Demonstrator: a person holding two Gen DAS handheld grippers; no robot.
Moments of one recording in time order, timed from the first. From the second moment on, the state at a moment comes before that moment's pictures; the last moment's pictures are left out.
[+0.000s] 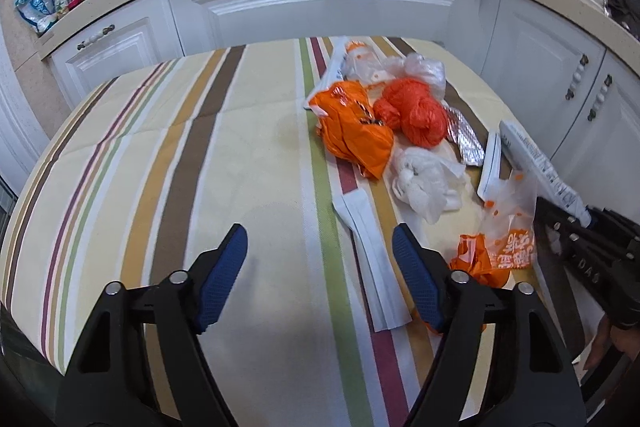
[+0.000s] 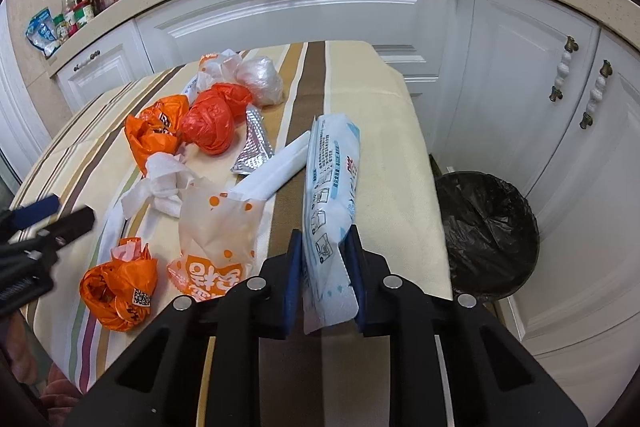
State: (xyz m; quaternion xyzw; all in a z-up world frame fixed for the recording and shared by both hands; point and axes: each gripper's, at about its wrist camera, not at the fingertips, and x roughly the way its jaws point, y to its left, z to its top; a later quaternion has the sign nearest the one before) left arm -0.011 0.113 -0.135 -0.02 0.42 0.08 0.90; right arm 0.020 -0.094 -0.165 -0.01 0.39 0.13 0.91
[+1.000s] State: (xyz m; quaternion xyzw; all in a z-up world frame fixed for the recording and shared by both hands) left arm -0.016 0.098 -0.120 -0.01 0.39 0.08 0.92; right arm 0.004 -0.144 -0.150 0.03 0.34 0.08 0.94
